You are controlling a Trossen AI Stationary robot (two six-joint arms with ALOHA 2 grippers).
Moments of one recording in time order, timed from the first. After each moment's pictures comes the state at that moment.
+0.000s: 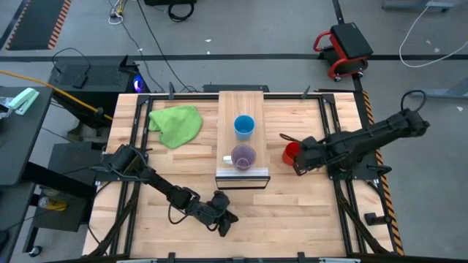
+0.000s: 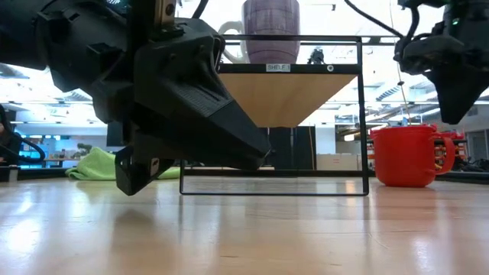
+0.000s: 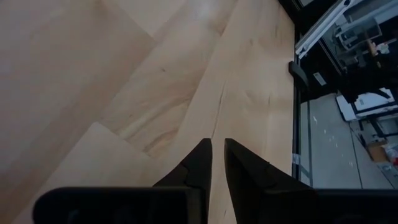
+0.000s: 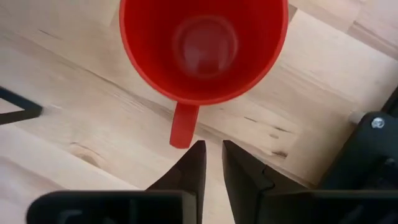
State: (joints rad) left arm -0.55 2.00 0.94 0.53 -0.32 -1.09; right arm 0.26 1.08 0.78 -1.17 0.16 1.38
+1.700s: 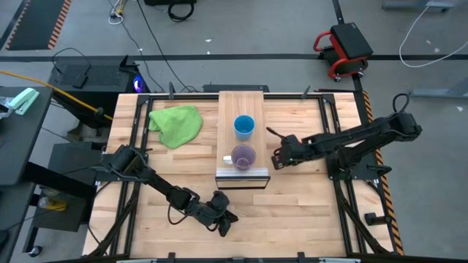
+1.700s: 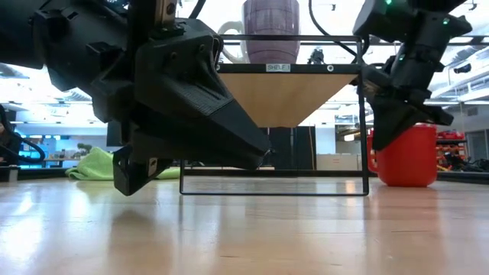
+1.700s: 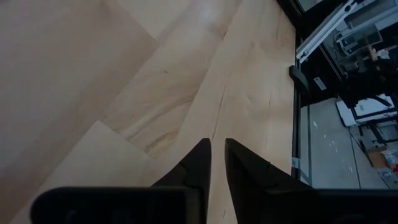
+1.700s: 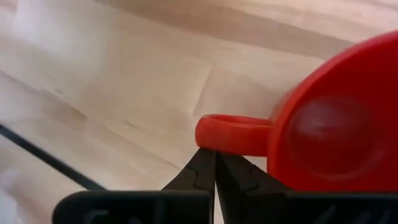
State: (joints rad) left arm -0.56 2.00 0.94 0.53 -0.34 -1.11; right arm 0.08 1.25 0.66 -0.59 0.21 1.28
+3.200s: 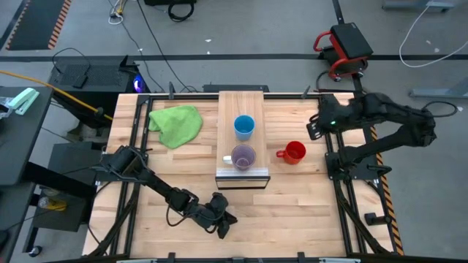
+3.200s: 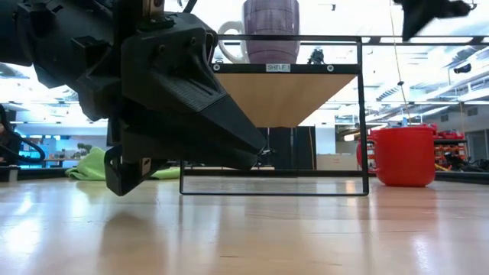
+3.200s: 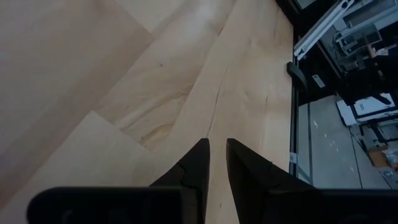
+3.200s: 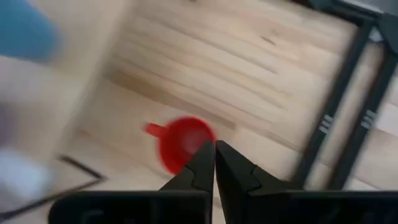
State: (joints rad) left arm -0.58 2.00 0.94 0.53 -0.37 -1.11; right arm -0.04 1.01 1.36 -1.57 0.33 1.07
